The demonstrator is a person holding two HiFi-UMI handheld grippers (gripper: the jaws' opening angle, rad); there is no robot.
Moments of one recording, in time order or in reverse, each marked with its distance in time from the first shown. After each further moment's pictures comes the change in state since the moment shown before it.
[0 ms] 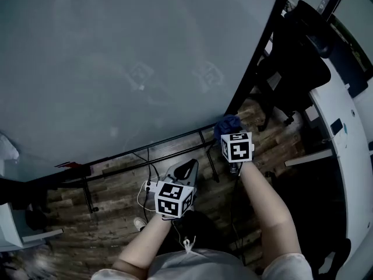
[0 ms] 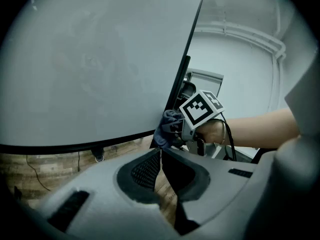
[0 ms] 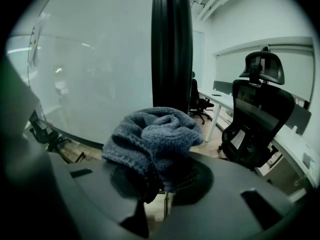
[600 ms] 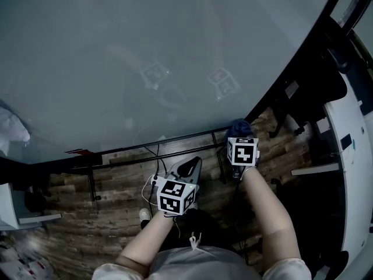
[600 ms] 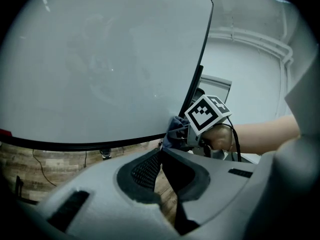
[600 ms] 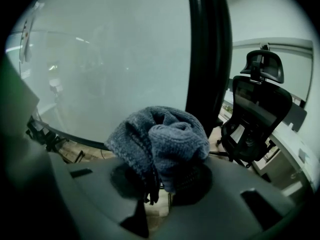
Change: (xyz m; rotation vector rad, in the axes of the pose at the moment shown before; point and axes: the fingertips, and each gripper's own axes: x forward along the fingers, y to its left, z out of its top) left arm -0.027 0.041 -0.003 -0.067 -0.053 0.067; right arm 0.008 0.039 -0.008 0.014 0.069 -0.041
